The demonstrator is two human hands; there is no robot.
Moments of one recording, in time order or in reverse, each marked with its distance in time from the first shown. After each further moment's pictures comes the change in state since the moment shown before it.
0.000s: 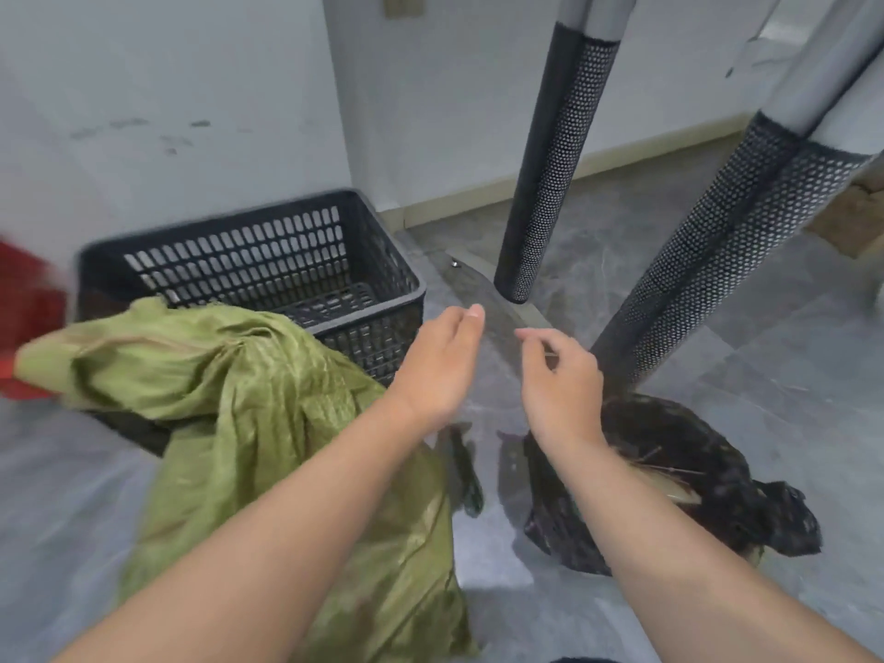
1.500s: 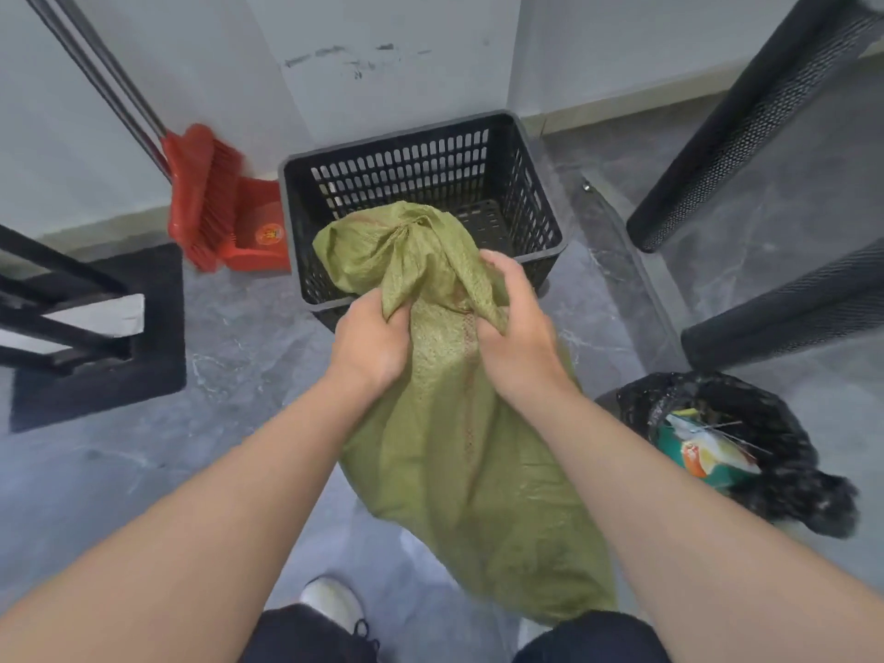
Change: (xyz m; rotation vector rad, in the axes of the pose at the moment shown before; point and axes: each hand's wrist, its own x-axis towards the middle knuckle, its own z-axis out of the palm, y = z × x) left_hand -0.084 0.005 -0.218 0.184 0.310 -0.441; right_hand -0.082 -0.211 0.057 0.092 -0.735 0.098
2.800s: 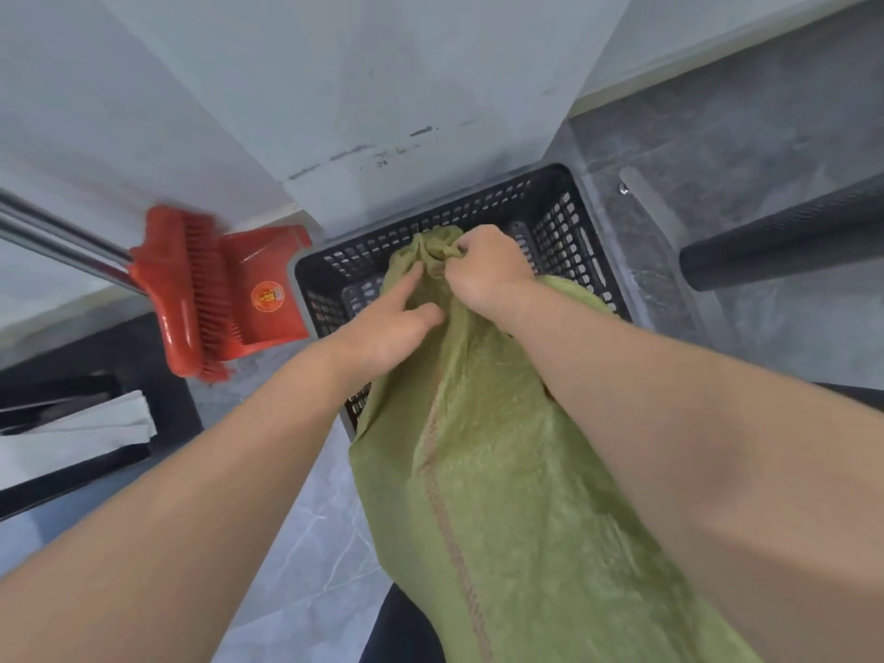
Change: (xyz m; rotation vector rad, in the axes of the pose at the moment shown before) left_hand 0.315 0.064 -0.116 -0.016 -0.754 -0.198; right_hand 0.358 -0.143 0.101 -0.494 -0.143 0.400
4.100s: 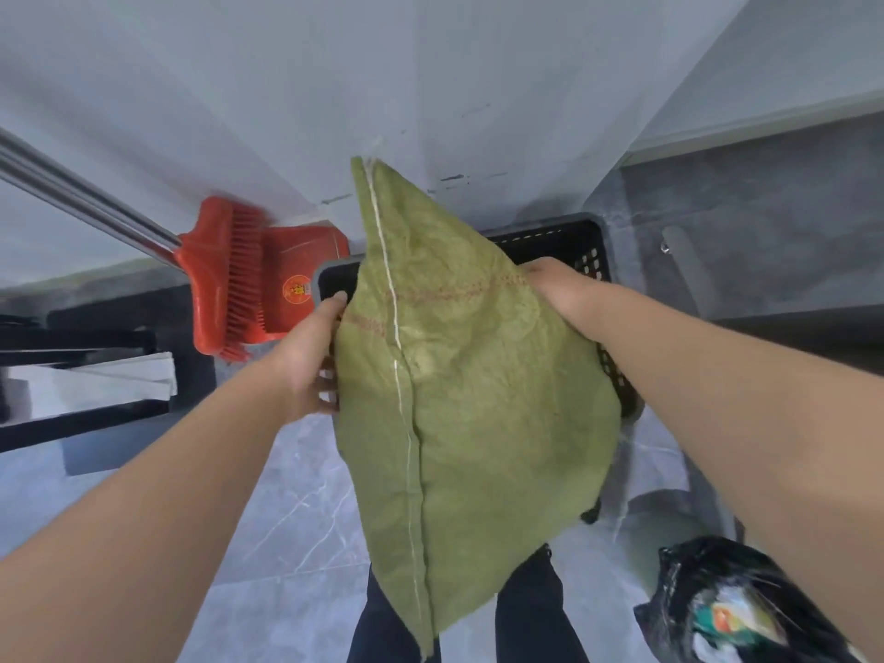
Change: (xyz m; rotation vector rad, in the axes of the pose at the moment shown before) left_hand -0.012 -0.009 -0.025 -0.652 0.363 -0.557; right_hand 0.059 0.033 -0.079 0.171 -0.429 0.006
